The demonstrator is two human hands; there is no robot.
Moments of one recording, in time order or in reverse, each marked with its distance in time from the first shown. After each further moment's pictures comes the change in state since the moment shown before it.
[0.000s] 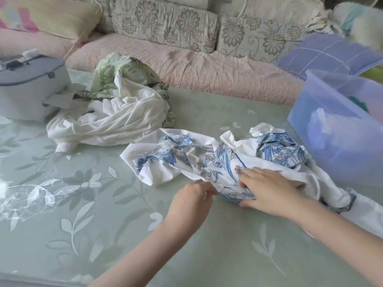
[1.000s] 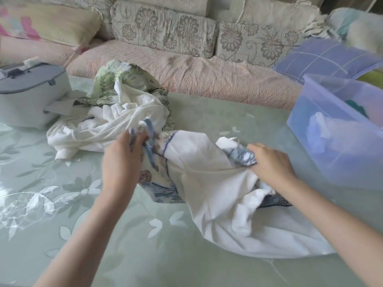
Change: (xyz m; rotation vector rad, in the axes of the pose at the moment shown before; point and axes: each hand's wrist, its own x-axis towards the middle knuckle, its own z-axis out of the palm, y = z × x) left_hand 0.029 -0.043 -0.113 -0.035 0.727 -0.179; right_hand 0.040 0.028 -0.010 0.211 0.282 0.439
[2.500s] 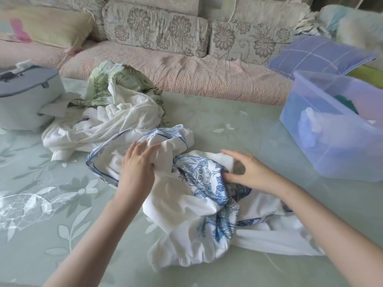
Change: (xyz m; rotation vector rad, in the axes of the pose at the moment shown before) left_hand -0.021 -0.022 0.033 0.251 -0.342 0.223; right_hand -0.025 -0.012 -0.001 0.602 -0.316 -0.077
